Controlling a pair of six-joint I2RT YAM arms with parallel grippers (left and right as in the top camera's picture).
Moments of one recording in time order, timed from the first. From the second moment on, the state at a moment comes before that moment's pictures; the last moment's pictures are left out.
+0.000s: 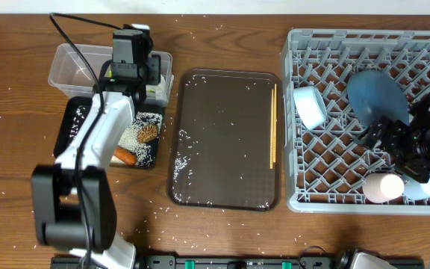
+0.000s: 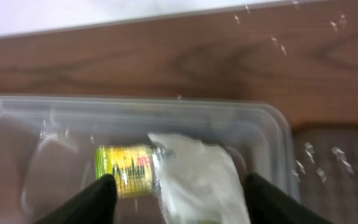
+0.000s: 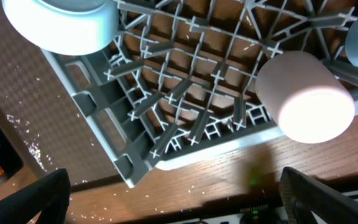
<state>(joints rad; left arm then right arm) -0.10 1.74 1.28 -0.29 -0.16 0.04 -0.33 1.35 1.40 -1.47 -0.26 0.23</state>
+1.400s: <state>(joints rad) -0.05 1.11 1.28 -1.29 0.20 -0.20 0.52 1.88 1.40 -0.87 0.04 0.64</state>
